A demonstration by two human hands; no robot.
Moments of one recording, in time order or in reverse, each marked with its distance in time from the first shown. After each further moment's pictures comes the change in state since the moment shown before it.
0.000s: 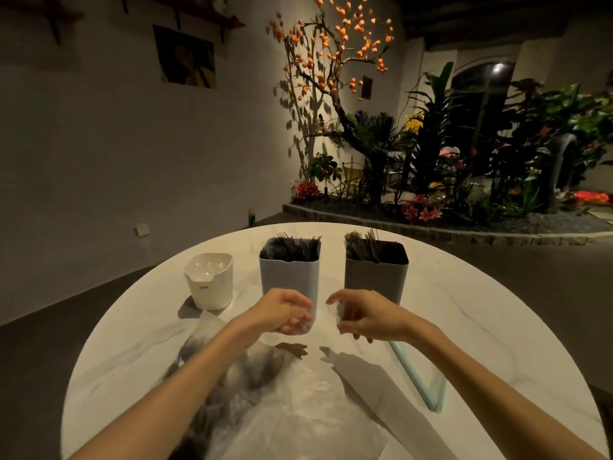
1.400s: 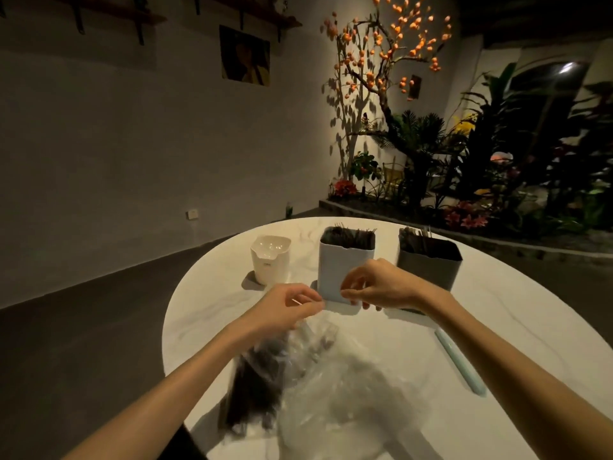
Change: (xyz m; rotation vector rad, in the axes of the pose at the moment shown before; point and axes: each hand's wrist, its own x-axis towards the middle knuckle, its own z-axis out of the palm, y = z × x) left_hand -0.123 -0.017 -0.065 0.056 0.134 0.122; right_hand 0.023 -0.120 0.006 -0.187 -0.063 -0.141
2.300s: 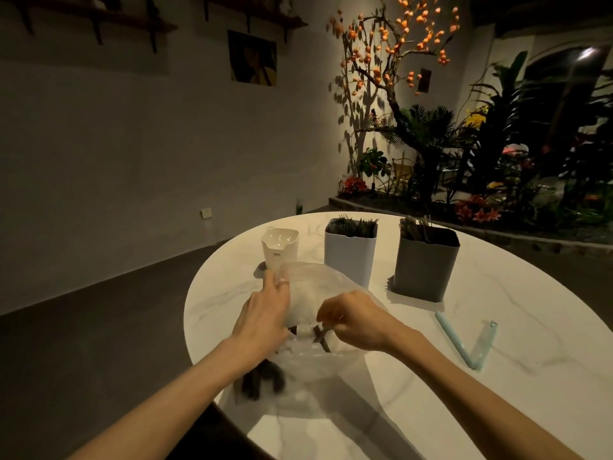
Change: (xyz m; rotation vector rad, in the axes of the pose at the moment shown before) left_hand -0.064 -0.005 0.021 1.013 0.331 0.074; right_hand -0.050 -0.037 0.085 0.001 0.106 -0.112
